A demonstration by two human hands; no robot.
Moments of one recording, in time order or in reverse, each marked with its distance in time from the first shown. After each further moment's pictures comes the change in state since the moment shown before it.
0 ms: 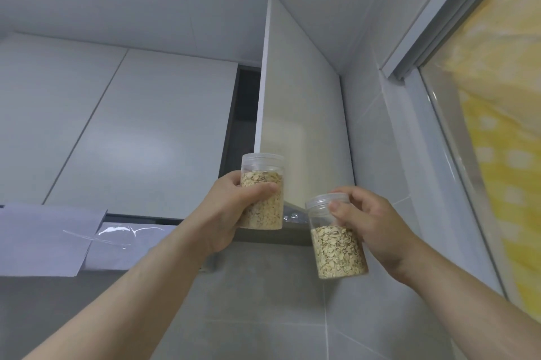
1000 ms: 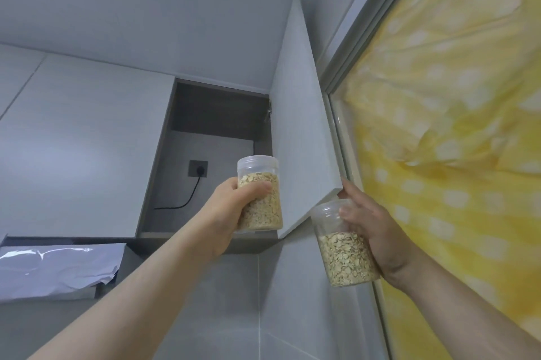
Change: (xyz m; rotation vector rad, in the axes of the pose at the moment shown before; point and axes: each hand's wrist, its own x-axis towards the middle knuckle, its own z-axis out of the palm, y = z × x) left_hand 0.002 0.024 0.135 -0.051 -0.108 -0.050; right_hand -0.070 -0.051 -0.126 0.114 0.122 0.007
